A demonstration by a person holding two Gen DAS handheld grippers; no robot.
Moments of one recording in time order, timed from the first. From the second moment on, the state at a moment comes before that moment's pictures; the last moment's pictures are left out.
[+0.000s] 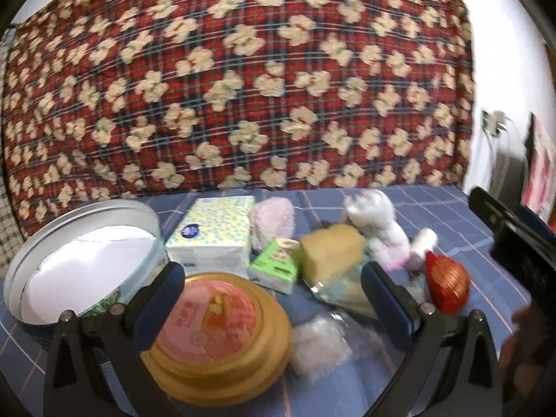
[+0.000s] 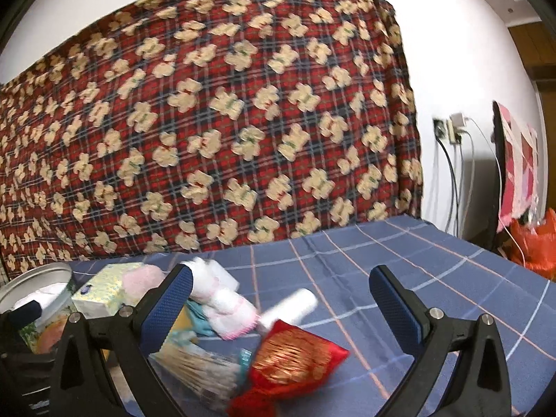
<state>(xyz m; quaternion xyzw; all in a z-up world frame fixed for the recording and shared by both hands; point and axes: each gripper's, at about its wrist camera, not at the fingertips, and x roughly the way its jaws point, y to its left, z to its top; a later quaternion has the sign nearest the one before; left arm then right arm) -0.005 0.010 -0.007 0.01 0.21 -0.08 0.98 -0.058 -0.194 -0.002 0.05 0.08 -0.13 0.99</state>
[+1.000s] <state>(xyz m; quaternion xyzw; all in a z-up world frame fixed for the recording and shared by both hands) -0.044 -0.033 -0.023 0.08 0.30 -0.26 0.91 0.026 -0.238 -0.071 0.09 0.38 0.01 0.92</state>
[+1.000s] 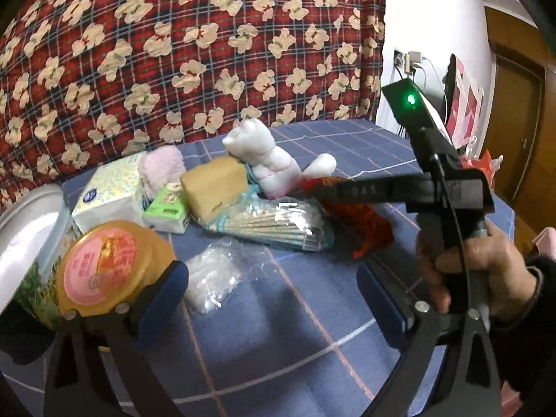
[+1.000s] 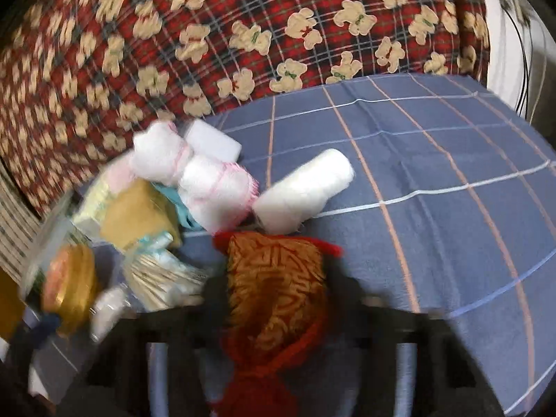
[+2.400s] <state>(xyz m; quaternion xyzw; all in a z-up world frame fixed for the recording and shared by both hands) 0.056 -0.125 -0.059 -0.05 0.43 -0.17 0.89 -0.013 -0.323 -0.038 0.24 0.23 -0.03 0.94</state>
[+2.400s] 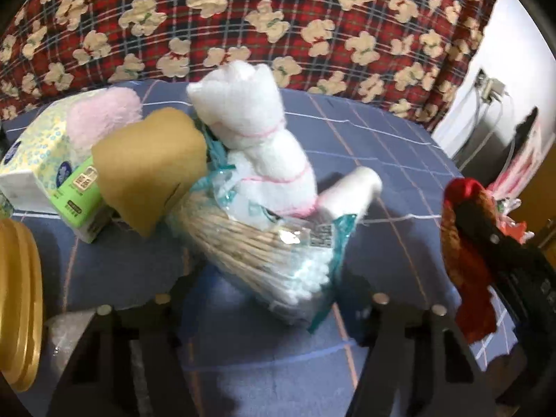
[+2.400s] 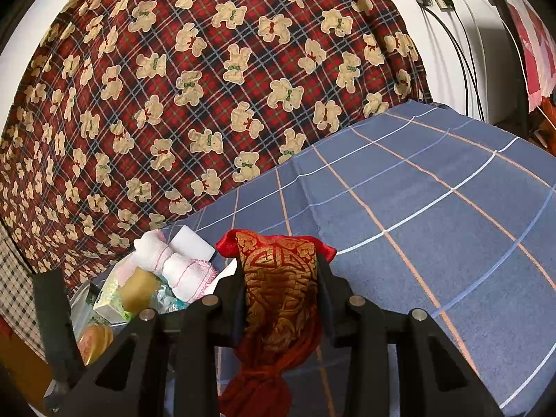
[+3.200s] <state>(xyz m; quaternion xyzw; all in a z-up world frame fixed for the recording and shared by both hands) 0.000 -0.059 -0.009 0.00 0.30 -0.21 0.93 -0.047 -0.220 -0.002 0.11 0.17 -0.04 0.98</state>
